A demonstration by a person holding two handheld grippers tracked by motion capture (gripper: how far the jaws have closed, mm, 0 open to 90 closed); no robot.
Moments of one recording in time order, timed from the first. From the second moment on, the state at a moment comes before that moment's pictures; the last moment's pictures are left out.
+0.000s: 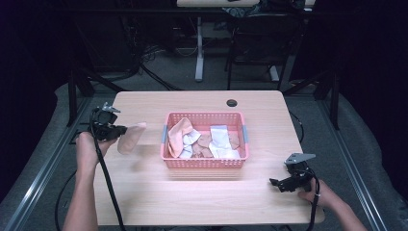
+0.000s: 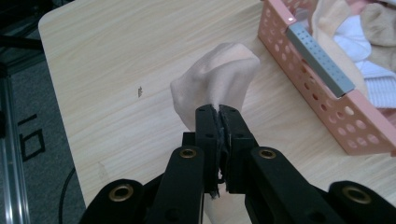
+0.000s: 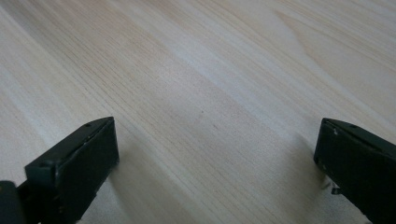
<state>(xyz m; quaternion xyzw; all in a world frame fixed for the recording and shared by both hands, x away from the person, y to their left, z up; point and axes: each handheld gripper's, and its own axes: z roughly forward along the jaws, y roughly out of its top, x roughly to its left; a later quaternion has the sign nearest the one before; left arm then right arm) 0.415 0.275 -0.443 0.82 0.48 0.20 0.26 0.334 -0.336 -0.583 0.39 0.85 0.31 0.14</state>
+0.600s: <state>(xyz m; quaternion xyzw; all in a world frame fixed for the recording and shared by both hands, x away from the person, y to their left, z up) 0.434 0.298 -0.483 0.80 0.52 0.17 0.23 0.334 -0.336 -0.583 0.39 0.85 0.31 0.14</state>
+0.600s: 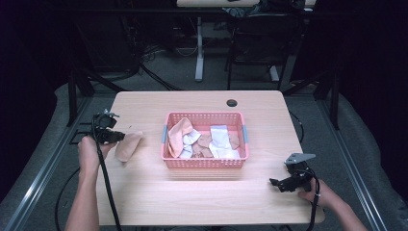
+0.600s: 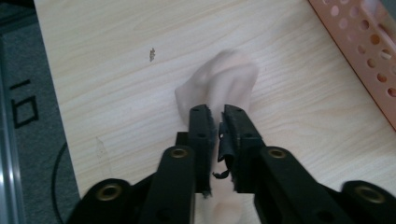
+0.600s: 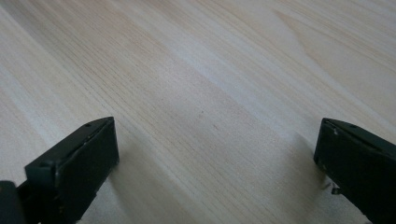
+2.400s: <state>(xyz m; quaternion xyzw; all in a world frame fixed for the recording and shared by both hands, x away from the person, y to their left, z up) 0.453 0.160 -0.428 0.87 0.36 0.13 0.32 0.334 -0.336 -0.583 0.39 0.85 0.31 0.15</state>
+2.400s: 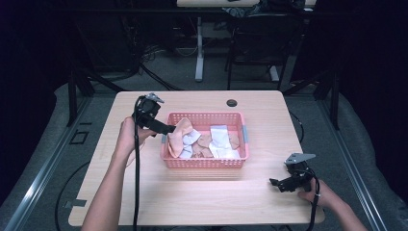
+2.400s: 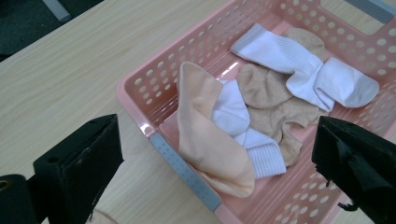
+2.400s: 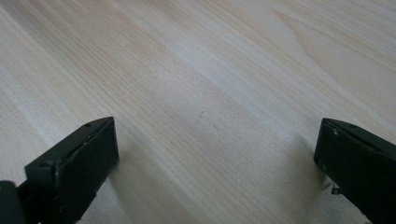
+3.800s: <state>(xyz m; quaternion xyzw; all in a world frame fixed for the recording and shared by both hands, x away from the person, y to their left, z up) 0.511 0.118 -0.488 0.90 0.38 0.11 0.20 0.334 -0.336 -0.583 0.39 0.85 0.31 0.15</state>
